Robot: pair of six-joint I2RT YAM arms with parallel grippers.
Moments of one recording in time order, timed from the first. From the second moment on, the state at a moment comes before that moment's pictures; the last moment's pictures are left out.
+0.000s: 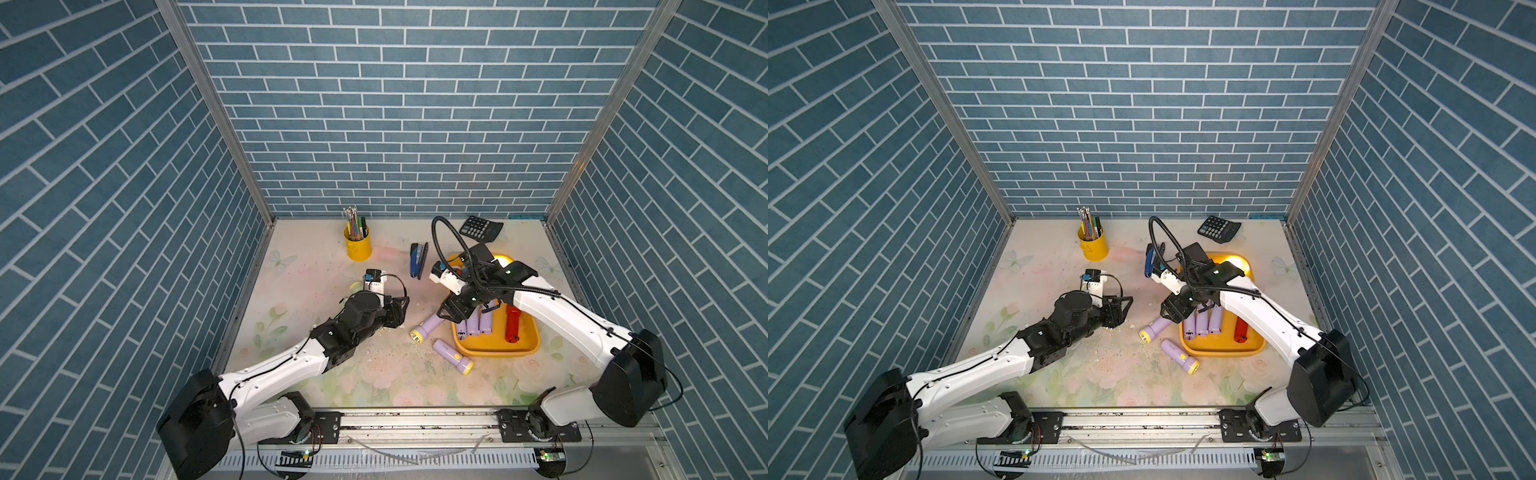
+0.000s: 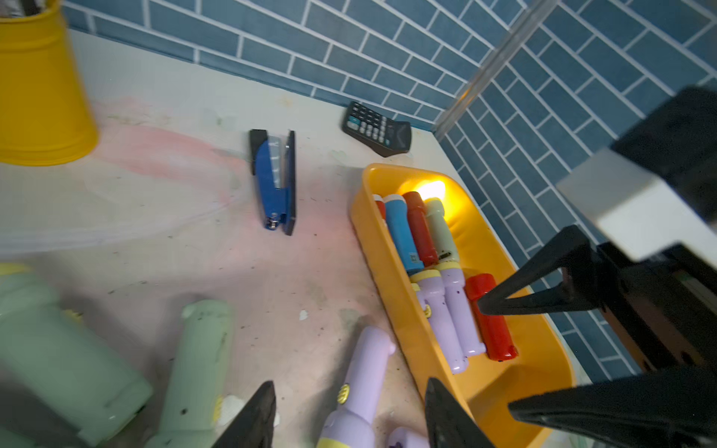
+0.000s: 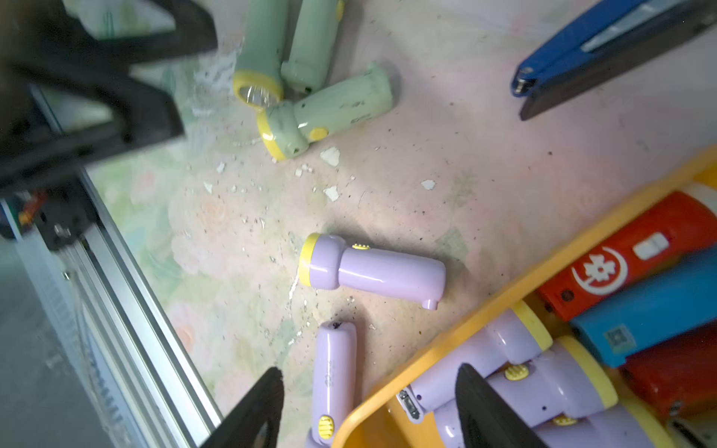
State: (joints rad) left arm -0.78 1.11 0.58 0.09 -0.12 -0.61; right arm 0.67 1.49 1.25 -0.92 -0.30 -0.35
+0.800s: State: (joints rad) left arm -0.59 0.86 0.42 -0.12 -0.15 -0.62; right arm 0.77 1.95 1.45 -1.04 -0.11 -1.00
